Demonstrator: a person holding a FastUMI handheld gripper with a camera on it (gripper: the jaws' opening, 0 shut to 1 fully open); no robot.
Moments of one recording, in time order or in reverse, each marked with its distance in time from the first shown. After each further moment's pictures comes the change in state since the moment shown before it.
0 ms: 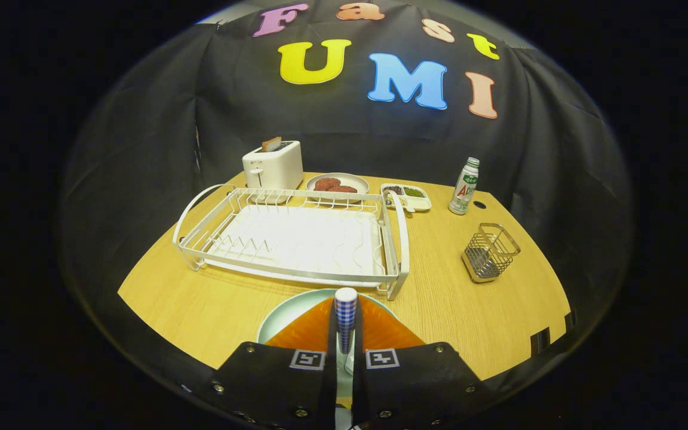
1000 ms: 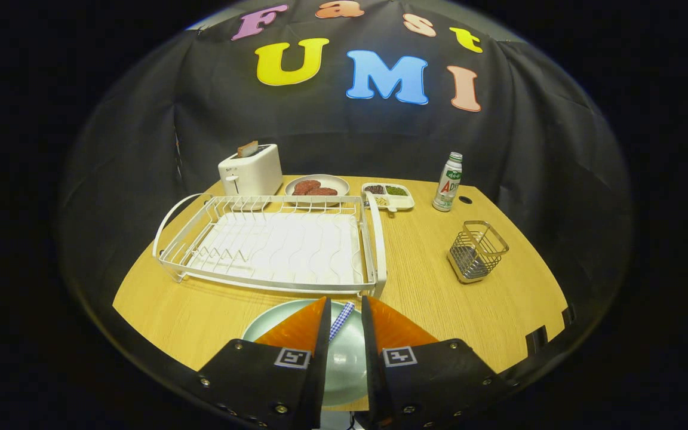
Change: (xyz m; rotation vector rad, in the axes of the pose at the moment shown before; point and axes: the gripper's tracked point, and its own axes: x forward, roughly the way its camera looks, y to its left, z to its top) arm 0.014 -0.029 0.015 0.049 0.002 -0.058
